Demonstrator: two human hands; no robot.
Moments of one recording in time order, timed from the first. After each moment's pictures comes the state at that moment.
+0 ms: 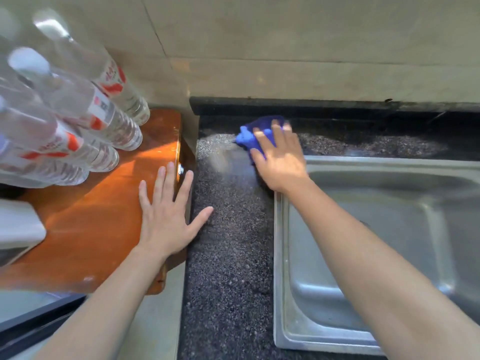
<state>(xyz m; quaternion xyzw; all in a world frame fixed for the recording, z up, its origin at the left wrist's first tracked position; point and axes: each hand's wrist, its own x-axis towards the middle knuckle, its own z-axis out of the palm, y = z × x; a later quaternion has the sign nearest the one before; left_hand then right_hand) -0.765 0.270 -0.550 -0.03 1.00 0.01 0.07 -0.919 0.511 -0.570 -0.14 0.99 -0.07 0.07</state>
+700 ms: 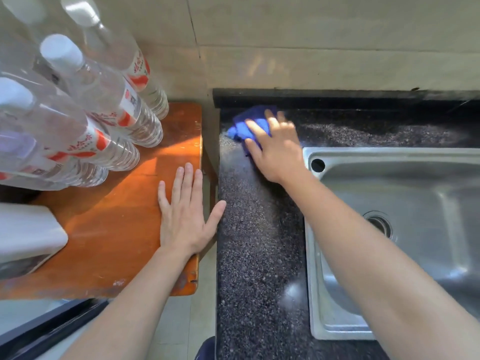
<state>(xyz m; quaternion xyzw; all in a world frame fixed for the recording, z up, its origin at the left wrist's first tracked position) -0.762 0.238 -0.563 -0.02 0.99 0.08 0.08 -0.921 0.442 -0.576 -0.15 0.98 -0.07 0.07</state>
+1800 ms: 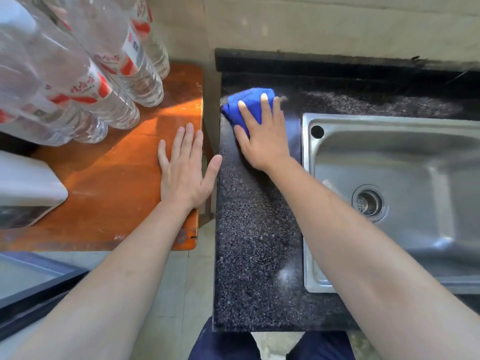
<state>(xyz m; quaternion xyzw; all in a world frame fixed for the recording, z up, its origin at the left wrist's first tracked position) -0.762 0.236 -0.569 -0.03 0.99 0.12 0.04 -0.861 0.413 -0.585 -0.12 0.98 -0.11 0.07</state>
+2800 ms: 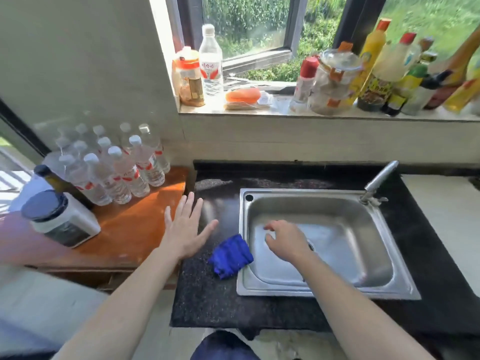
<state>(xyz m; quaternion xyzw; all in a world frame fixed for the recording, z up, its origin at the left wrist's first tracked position) -0.660 0.352 -0.386 -0.01 0.99 0.09 0.07 -0.683 0.630 -0.402 -0.07 0.97 -0.19 0.15</state>
